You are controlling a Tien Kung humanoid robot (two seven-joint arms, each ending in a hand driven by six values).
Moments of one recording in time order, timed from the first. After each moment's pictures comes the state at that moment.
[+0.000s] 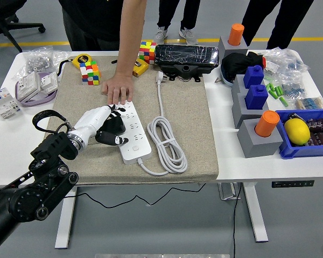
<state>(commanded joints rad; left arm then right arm) -0.41 0.15 -1.01 -1.09 2.02 0.10 0.12 0.15 -0.06 1.90 0.18 -1.19 -0.17 -0.14</state>
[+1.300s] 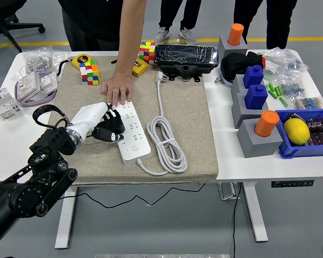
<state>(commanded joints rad) -0.44 0.16 -1.02 -1.09 2.10 0.06 0.18 0.16 -0.07 1.90 0.18 -1.18 -0.17 -0.14</state>
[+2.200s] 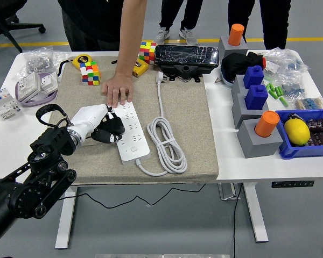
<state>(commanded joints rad) -0.43 0.17 -1.01 -1.10 2.16 -0.02 0.21 0.15 -0.06 1.90 0.18 -1.18 -0.17 -0.14</state>
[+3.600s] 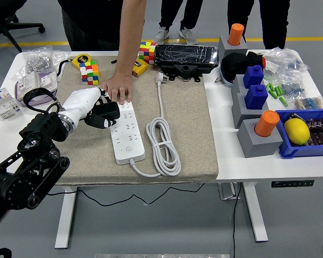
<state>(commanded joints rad) -0.46 0.20 -1.09 -1.19 2.16 -0.02 0.22 0.16 -0.07 1.90 0.18 -1.17 -0.17 -0.14</state>
